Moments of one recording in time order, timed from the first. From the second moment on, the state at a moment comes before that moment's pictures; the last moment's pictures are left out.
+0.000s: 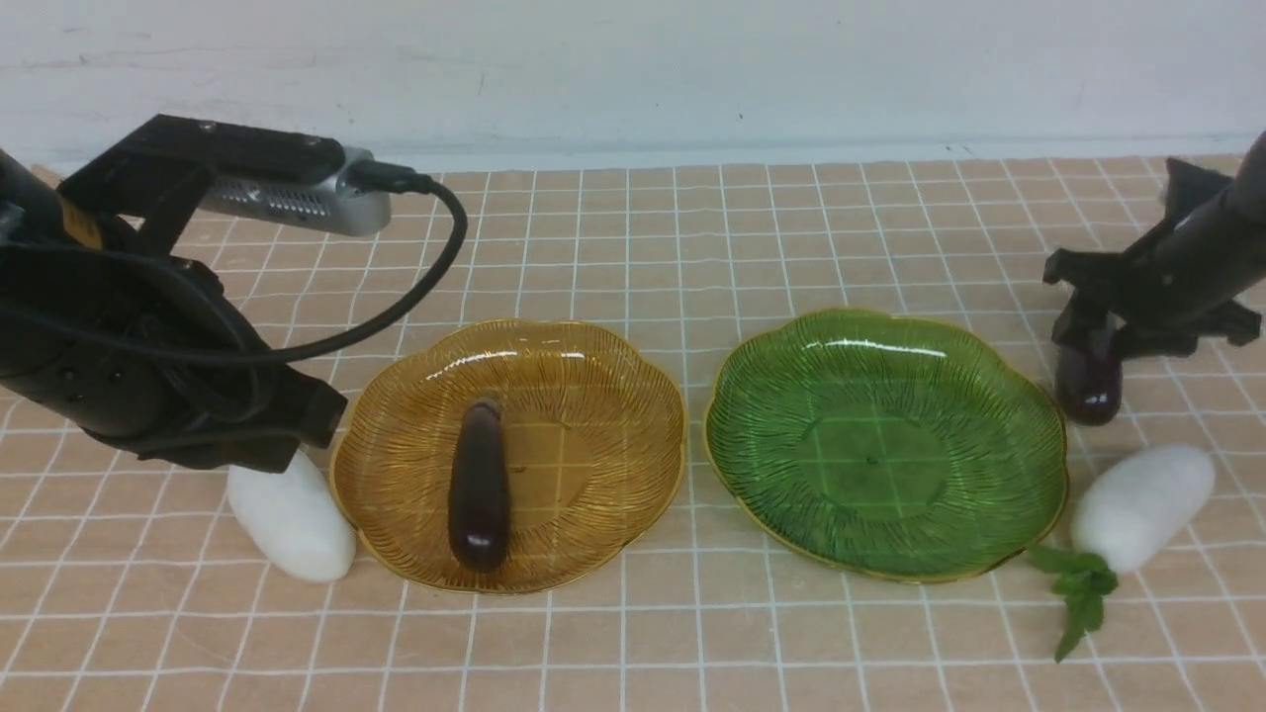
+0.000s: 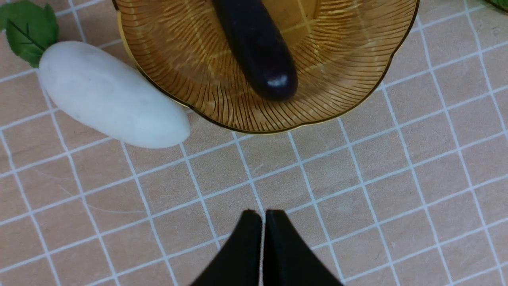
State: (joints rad) right arm -0.09 2.17 -1.66 0.25 0.80 0.08; left arm -0.27 1.26 -1.20 -0.14 1.17 0.06
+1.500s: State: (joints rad) right arm 0.49 1.76 -1.97 0.20 1.25 -0.04; left arm 0.13 1.54 -1.18 -0.19 0.98 -0.11
